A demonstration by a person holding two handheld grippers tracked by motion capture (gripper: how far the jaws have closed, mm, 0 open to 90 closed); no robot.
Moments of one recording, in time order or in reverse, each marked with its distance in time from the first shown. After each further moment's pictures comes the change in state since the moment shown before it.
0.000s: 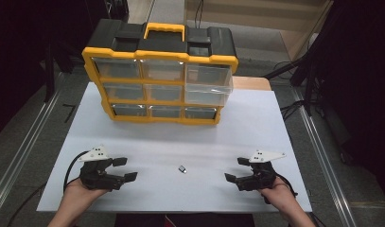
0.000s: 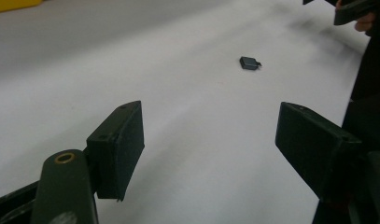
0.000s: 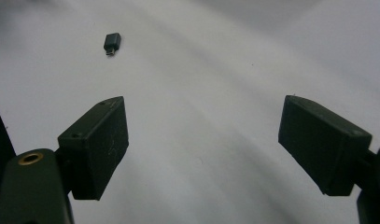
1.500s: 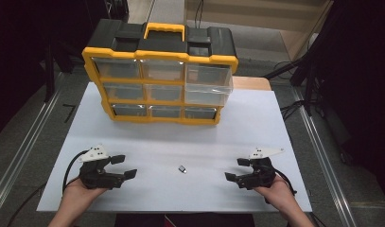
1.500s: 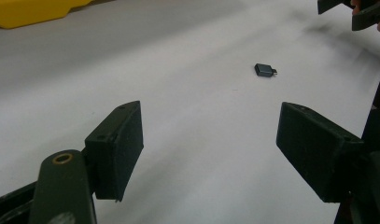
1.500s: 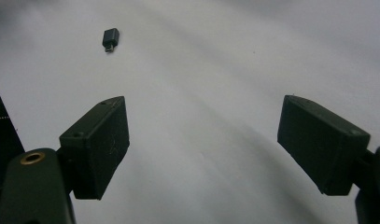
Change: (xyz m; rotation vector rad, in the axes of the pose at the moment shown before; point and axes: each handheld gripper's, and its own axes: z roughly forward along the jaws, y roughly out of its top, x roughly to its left) left arm -0.001 0.001 -0.001 -0.017 0.059 0.008; right arm -0.005 0.005 0.002 0.062 0.032 0.066
